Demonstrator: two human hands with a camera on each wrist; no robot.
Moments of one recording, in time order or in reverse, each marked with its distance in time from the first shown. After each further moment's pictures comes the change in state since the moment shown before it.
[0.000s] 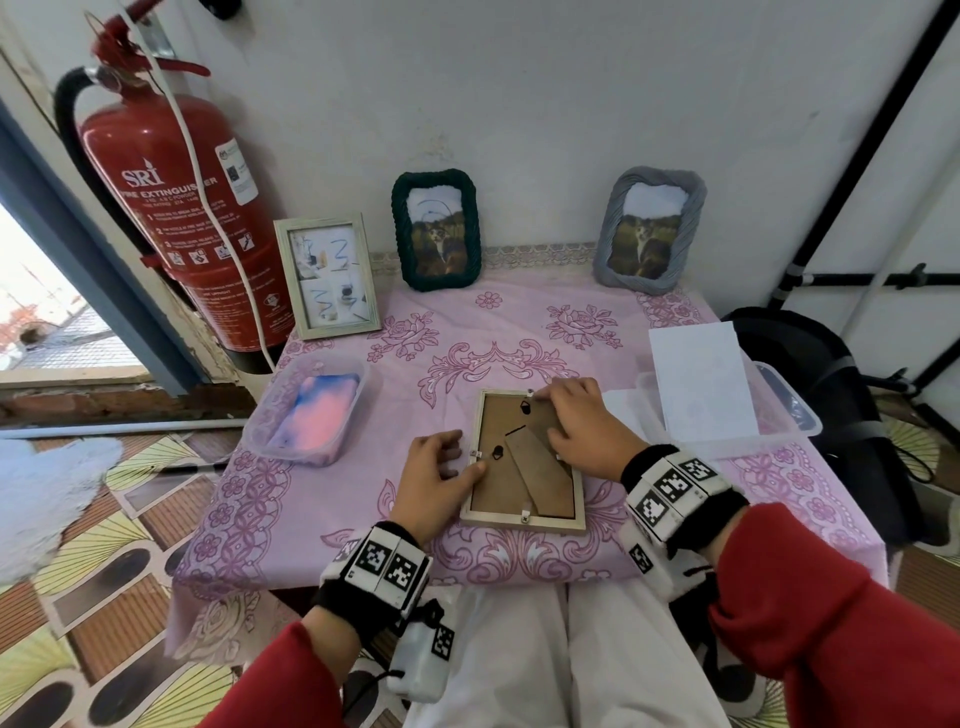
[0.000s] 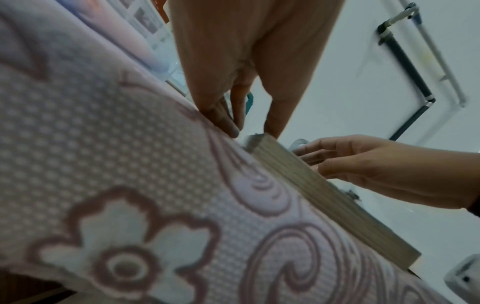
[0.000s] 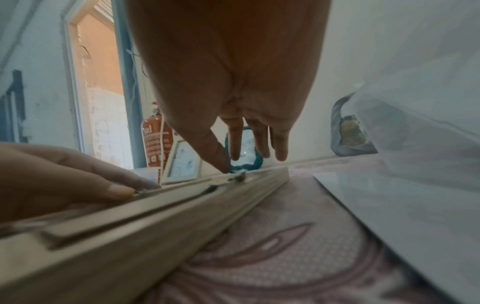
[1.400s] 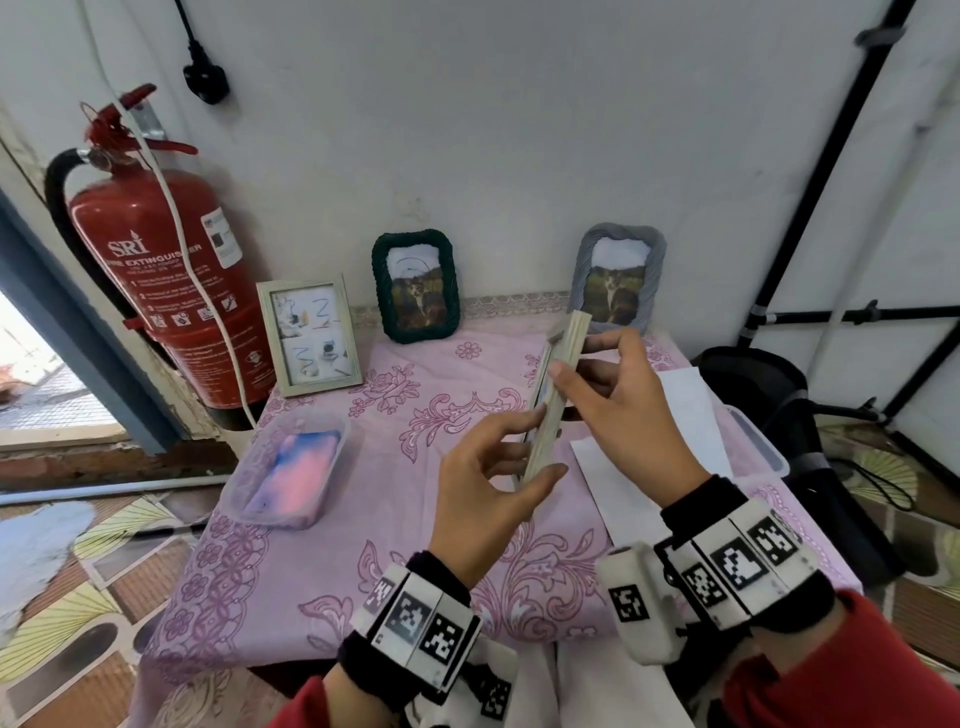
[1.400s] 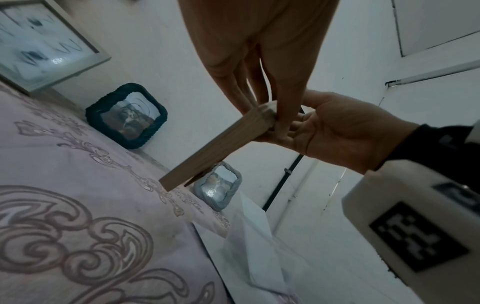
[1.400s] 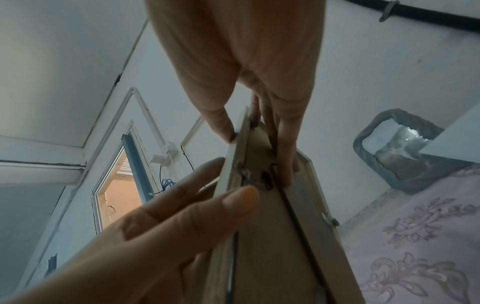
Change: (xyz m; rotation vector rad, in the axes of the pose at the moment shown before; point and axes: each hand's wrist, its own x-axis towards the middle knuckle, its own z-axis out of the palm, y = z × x) left_hand -0.029 0.110 0.018 -0.397 -0.025 0.494; right_hand -0.044 -0.051 -0.094 0.994 0.558 -0.024
